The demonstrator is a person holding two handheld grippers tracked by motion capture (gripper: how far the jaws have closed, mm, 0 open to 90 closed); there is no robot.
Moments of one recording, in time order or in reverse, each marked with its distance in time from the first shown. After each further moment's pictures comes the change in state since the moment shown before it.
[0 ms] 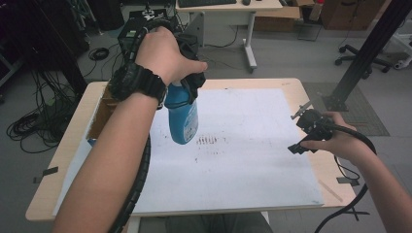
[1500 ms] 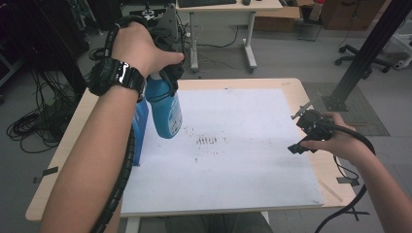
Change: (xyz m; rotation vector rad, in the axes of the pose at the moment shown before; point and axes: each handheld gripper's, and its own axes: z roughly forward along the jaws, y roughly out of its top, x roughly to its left) left arm 0.051 -0.005 -0.002 -0.026 -0.006 -0.153; right arm -0.003 -0.001 0.004 -0.003 0.007 0.011
